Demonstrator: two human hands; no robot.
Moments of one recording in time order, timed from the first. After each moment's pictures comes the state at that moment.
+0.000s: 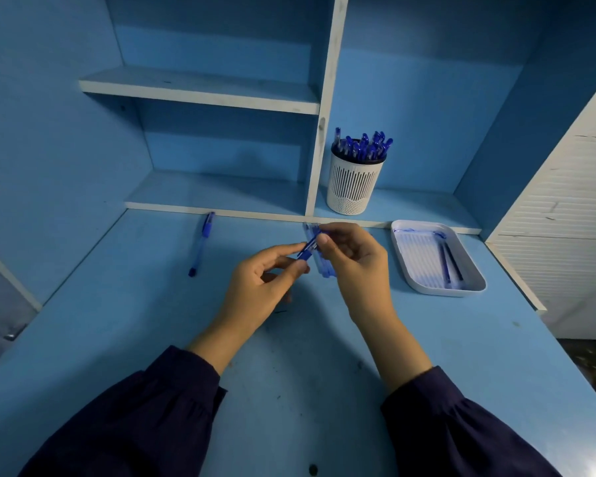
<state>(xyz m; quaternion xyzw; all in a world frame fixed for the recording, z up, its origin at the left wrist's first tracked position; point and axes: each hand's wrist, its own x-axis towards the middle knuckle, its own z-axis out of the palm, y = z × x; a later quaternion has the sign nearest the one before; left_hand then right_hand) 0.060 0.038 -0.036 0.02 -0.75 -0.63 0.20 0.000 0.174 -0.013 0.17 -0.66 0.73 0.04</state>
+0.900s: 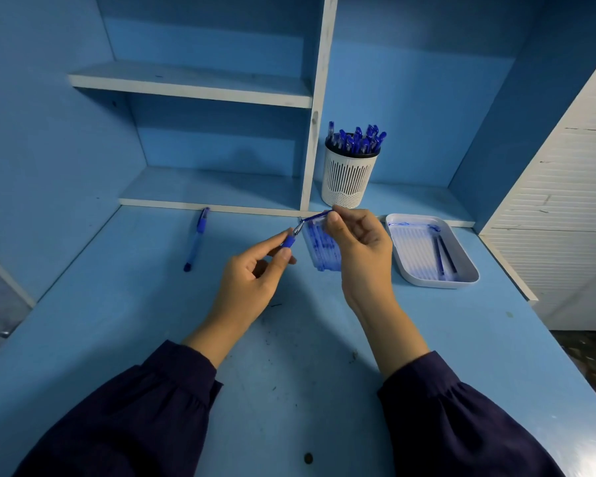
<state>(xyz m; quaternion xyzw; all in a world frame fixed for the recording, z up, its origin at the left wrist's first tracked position) 0.059 0.034 -0.045 0.00 -0.76 -0.60 0.24 -0.008 0.175 -0.008 0.12 -0.56 0.82 0.04</state>
